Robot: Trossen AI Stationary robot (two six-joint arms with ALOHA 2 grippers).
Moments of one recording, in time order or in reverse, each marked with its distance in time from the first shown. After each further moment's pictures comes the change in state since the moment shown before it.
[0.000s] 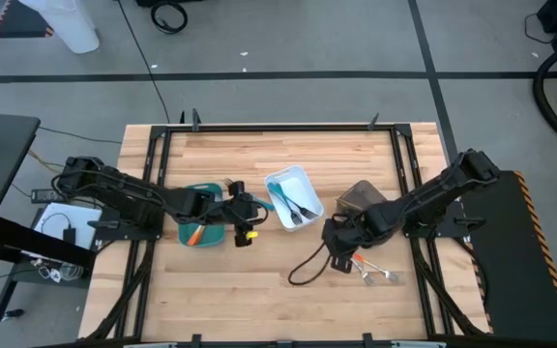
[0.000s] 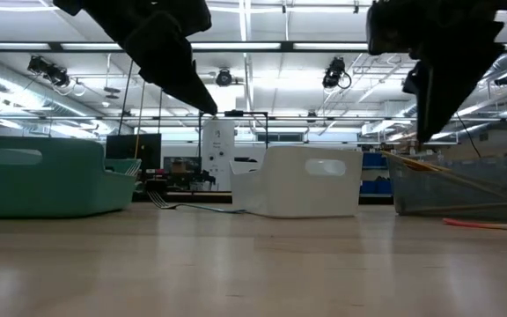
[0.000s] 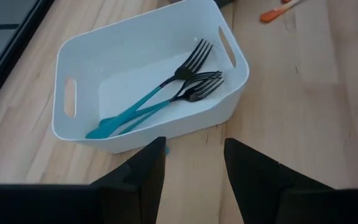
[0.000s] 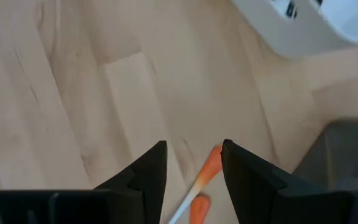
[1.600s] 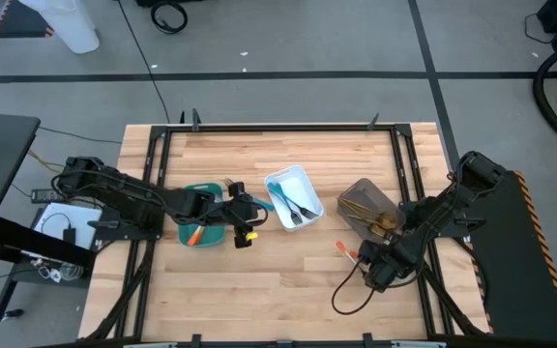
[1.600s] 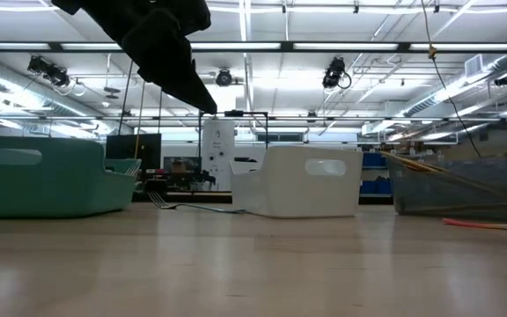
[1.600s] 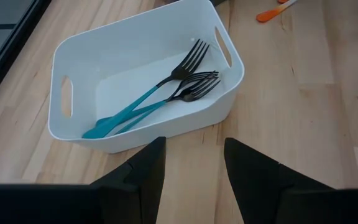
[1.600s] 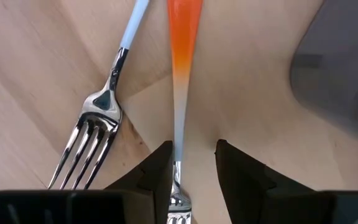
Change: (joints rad) left arm -0.005 0.000 0.000 0.000 0.000 -0.007; right arm 0.374 -0.002 -0.330 0.047 -0.120 0.593
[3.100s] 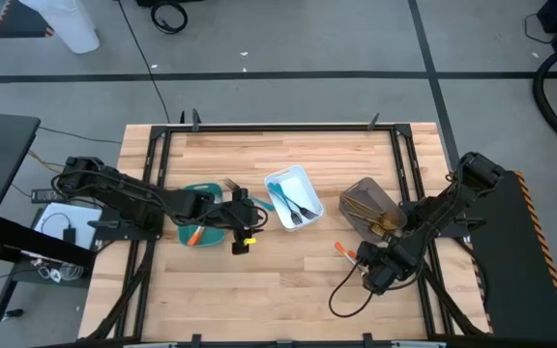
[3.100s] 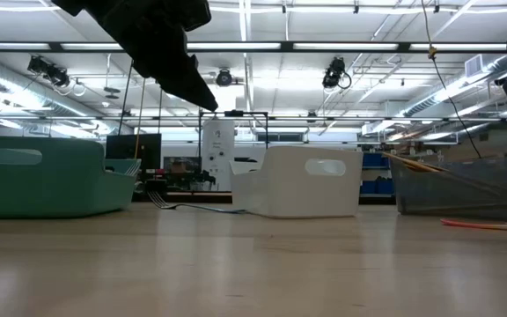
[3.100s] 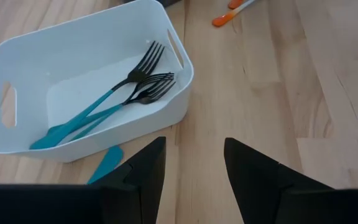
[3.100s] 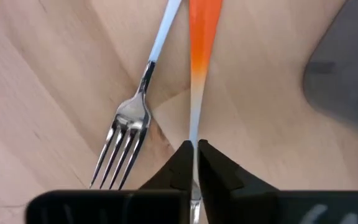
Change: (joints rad) left arm -0.006 0.000 0.000 0.023 0.144 -0.001; right arm 0.005 0.004 0.071 -0.055 0.028 0.012
